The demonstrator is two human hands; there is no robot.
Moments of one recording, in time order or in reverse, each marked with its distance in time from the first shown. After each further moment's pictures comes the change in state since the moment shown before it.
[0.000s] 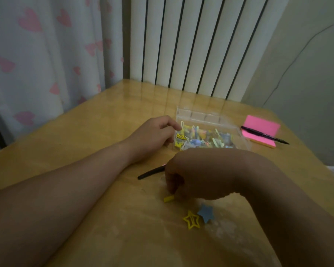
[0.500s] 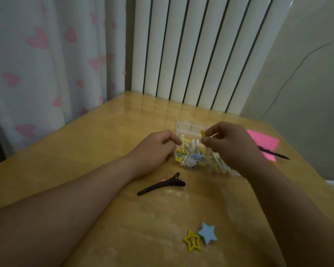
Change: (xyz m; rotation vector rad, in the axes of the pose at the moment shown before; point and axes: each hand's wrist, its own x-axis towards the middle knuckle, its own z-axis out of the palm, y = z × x) left_hand 0.001 -0.002 0.002 0.037 0.013 -0.012; right_hand 0.015 0.086 0.001 0.687 0.949 0.363
